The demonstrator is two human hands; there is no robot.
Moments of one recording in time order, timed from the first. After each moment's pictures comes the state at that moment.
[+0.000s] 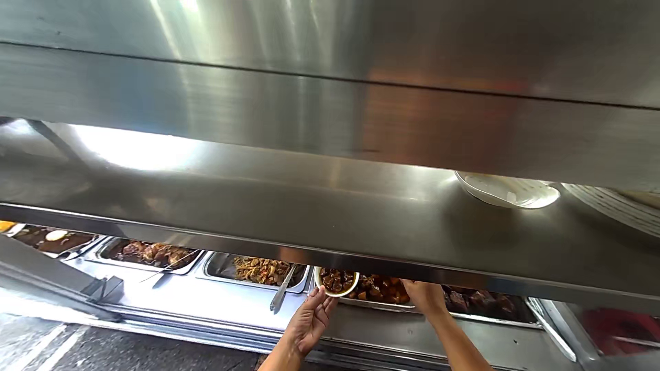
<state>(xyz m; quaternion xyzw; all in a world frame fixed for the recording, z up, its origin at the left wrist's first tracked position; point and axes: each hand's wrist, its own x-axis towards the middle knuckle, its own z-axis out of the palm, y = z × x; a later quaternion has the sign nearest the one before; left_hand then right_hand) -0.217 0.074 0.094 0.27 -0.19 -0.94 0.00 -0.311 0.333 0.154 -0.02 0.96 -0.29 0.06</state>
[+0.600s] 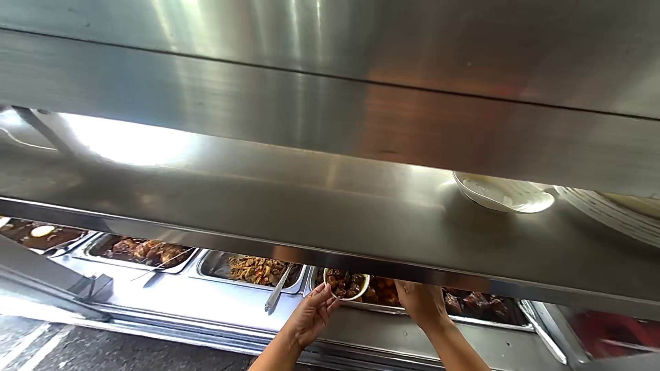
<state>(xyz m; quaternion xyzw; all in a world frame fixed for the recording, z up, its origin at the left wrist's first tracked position) -0.226 0.072 0.097 0.17 -0.27 -0.94 -0.09 -0.289 0.323 0.162 -0.26 0.90 -0.13 -0.32</state>
